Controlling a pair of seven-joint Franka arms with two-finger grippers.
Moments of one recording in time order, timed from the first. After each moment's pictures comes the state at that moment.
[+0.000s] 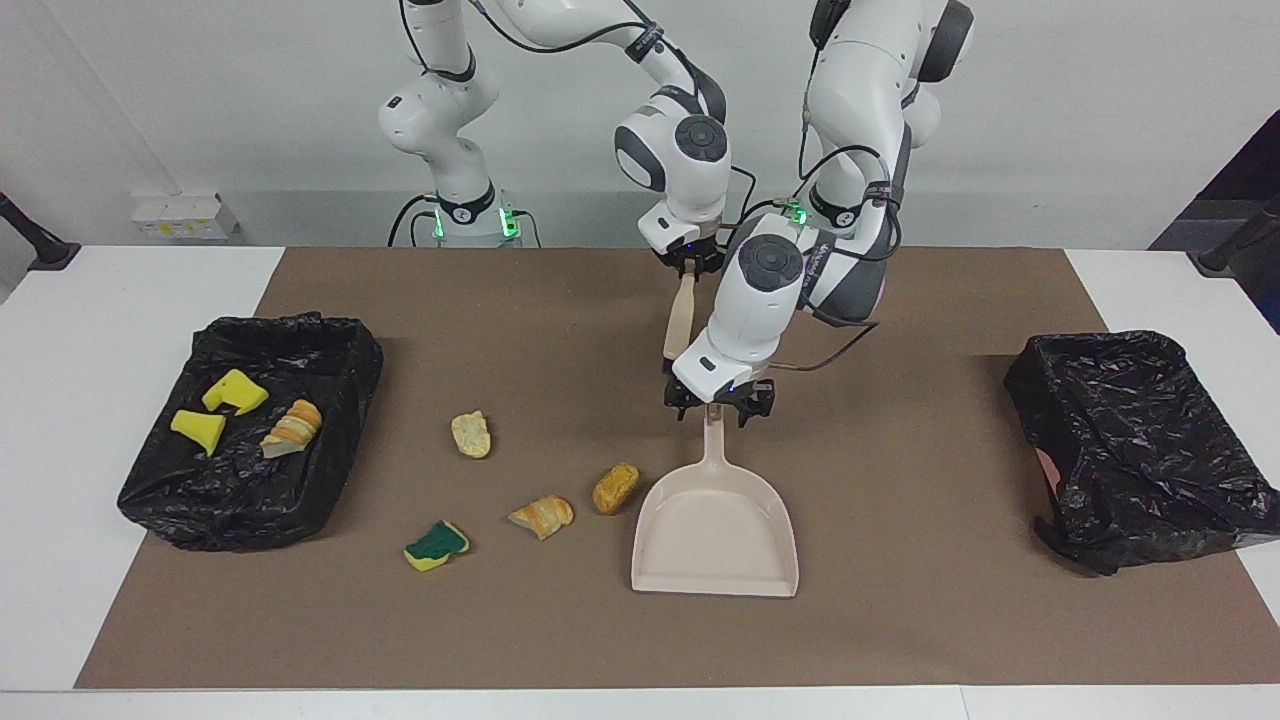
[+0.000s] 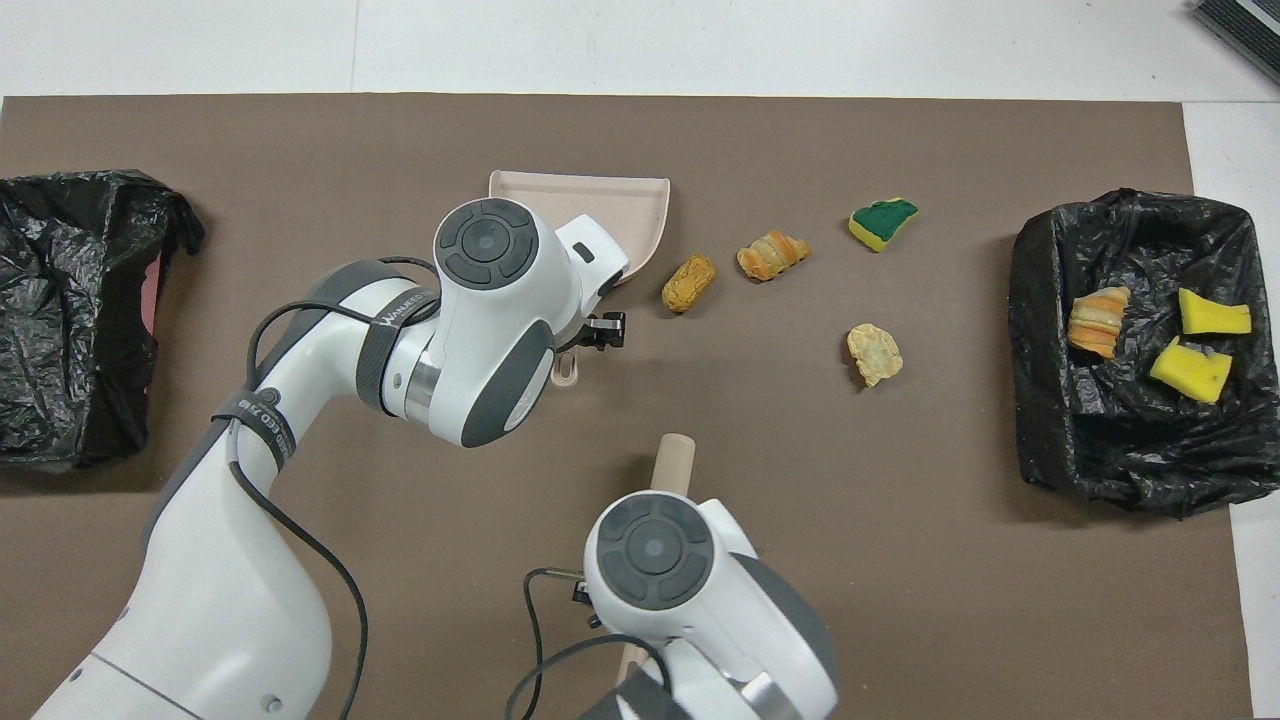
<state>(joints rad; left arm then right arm) -0.49 0.45 -0.08 -1.63 -0.06 2.13 -0.41 0.77 0.00 -0.03 -2.07 0.21 1.83 0.92</state>
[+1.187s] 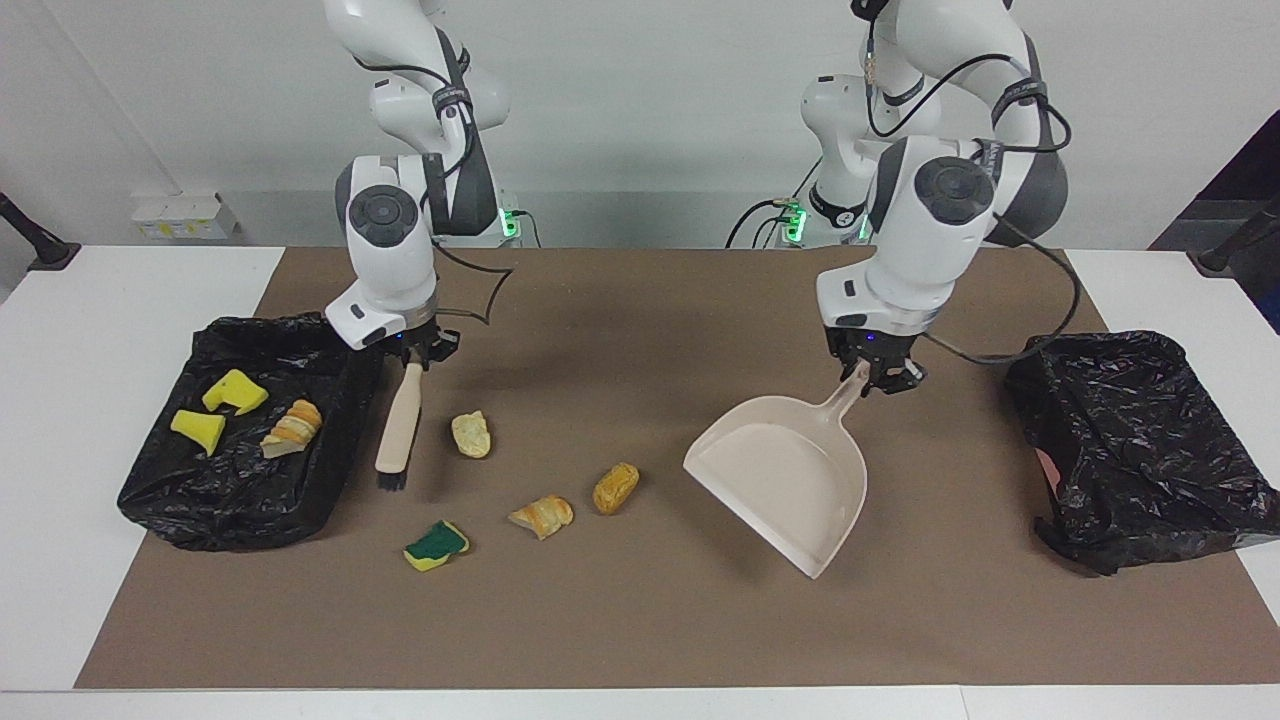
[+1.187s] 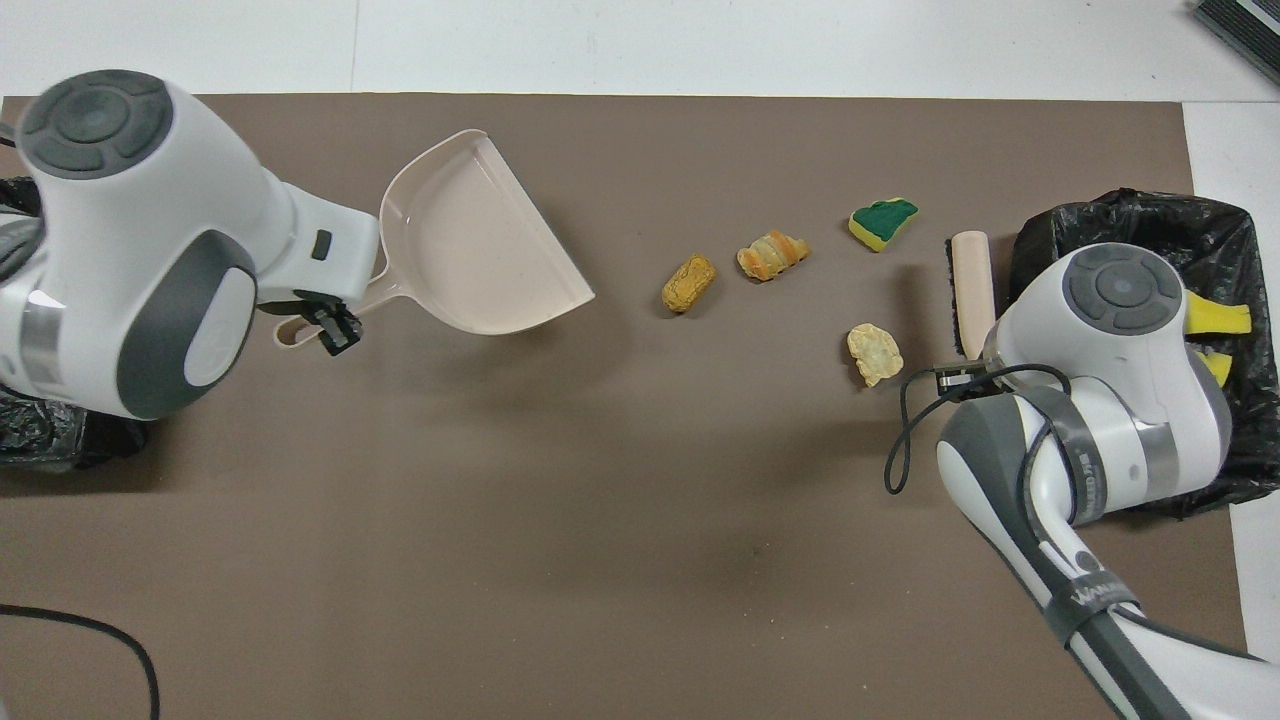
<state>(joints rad) -0.23 0.20 -0.05 -1.63 0.05 1.77 0.82 0.12 0.12 -0.03 -2.05 -0.26 2.03 0.20</state>
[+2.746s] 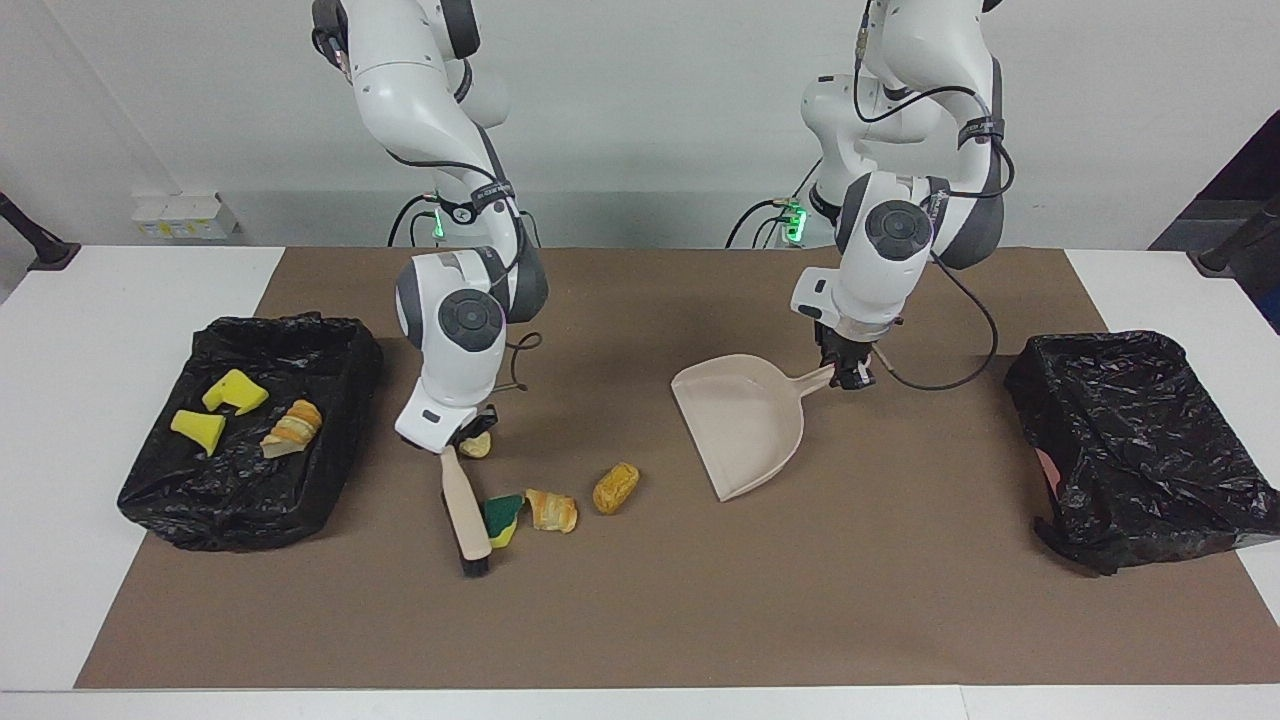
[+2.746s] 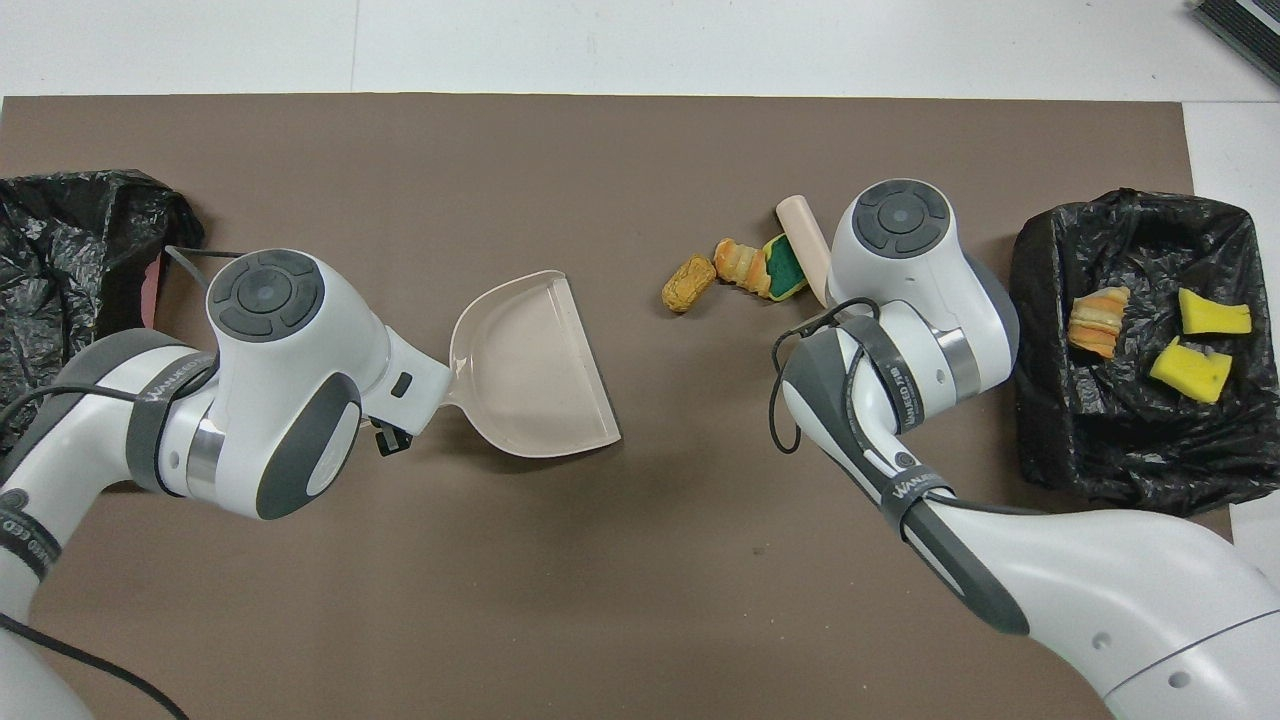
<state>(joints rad) -0.29 0.12 -0.07 -2.02 0.05 2.02 0.90 0.19 0.44 0.11 -1.72 -0.23 2.02 0.04</state>
